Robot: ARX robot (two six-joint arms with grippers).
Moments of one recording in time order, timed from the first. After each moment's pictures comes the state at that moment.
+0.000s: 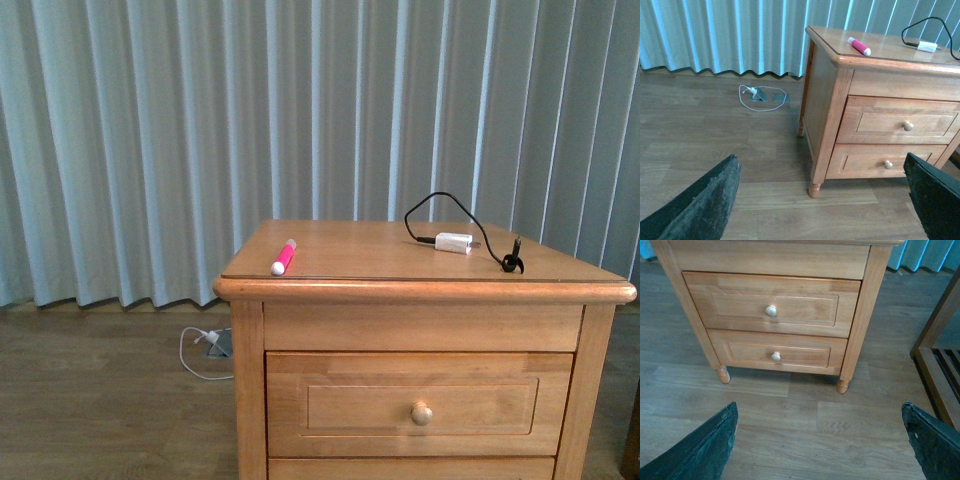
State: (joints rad) left arm 0.03 0.00 0.02 0.01 0.11 -0.08; right arm -0.05 0.35 0.12 -0.05 -0.18 -0.07
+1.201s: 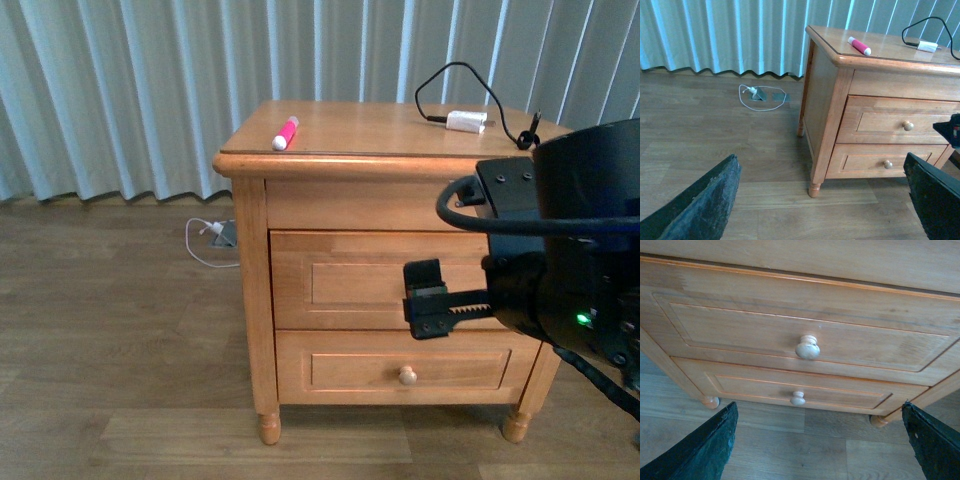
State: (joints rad) left arm 0.03 0.00 0.02 0.01 0.11 -0.08; right arm 0.35 1.98 0.97 0.56 0.23 0.03
